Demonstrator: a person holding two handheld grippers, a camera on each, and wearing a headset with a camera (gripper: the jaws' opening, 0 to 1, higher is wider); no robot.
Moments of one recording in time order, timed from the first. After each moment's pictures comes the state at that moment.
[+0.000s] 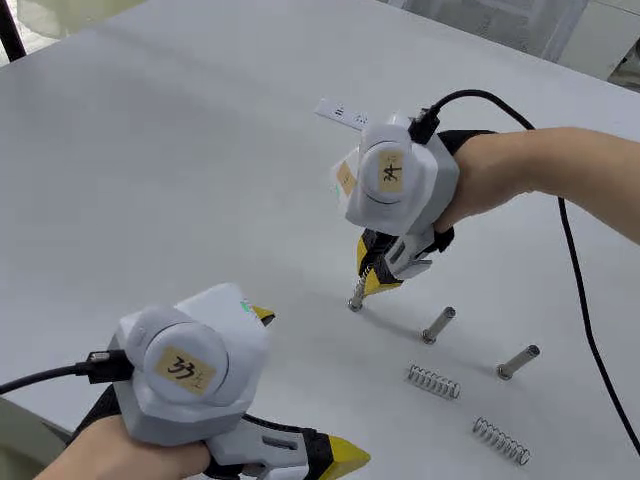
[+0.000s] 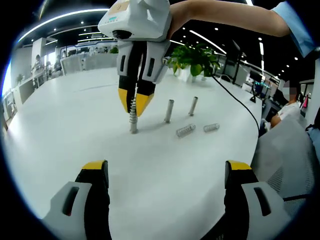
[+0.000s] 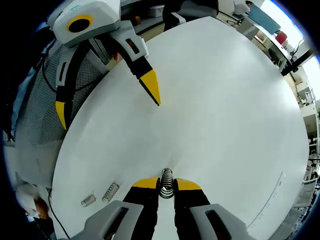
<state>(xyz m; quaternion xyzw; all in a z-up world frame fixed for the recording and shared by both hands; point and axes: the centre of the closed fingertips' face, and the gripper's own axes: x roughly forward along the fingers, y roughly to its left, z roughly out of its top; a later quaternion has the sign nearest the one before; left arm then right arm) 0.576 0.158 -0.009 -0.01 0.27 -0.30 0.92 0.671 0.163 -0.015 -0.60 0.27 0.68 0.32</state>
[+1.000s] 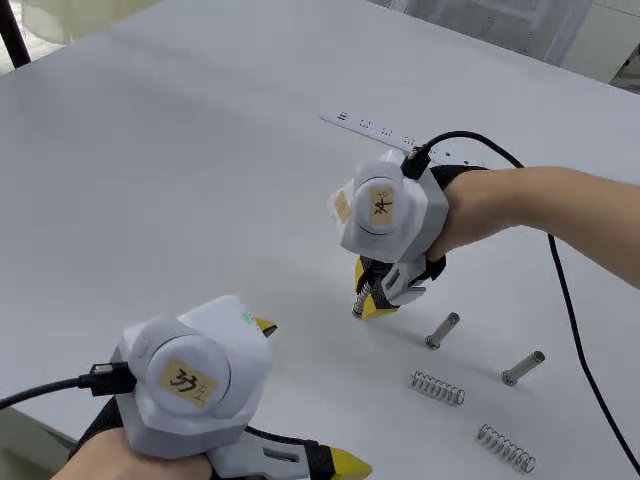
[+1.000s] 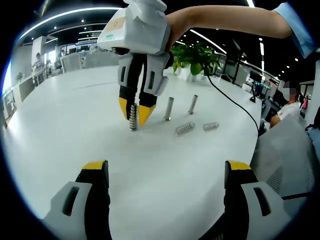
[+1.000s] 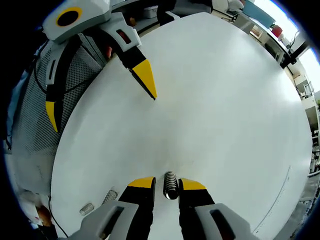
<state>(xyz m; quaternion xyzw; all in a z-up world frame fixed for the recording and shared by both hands) 0.575 0.160 -0.013 -0.01 0.28 -0.30 0.91 0.672 0.162 -0.037 -0.59 0.29 0.68 0.33</state>
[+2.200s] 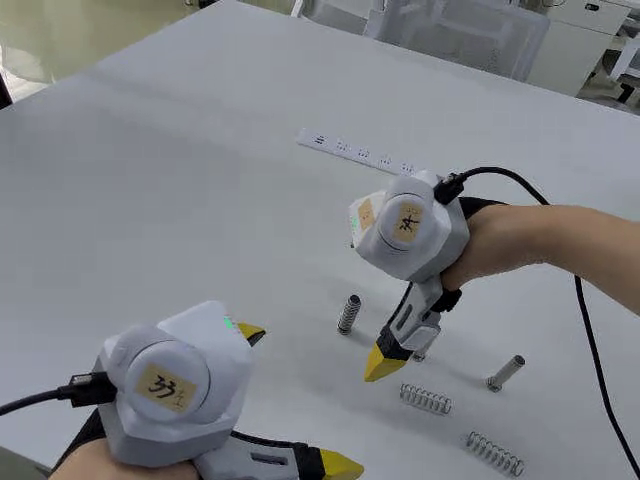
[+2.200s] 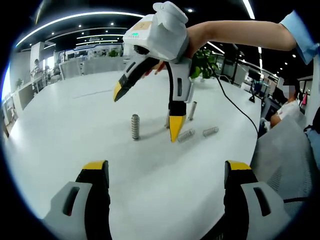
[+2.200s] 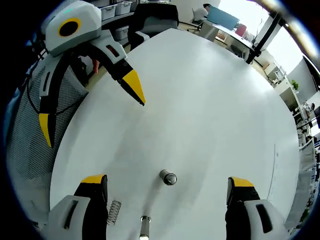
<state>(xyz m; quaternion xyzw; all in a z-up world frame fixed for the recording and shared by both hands) 0.578 0.161 0.006 0.00 0.26 -0.30 0.92 0.676 0.159 -0.013 -0.51 0.27 0.66 0.48</state>
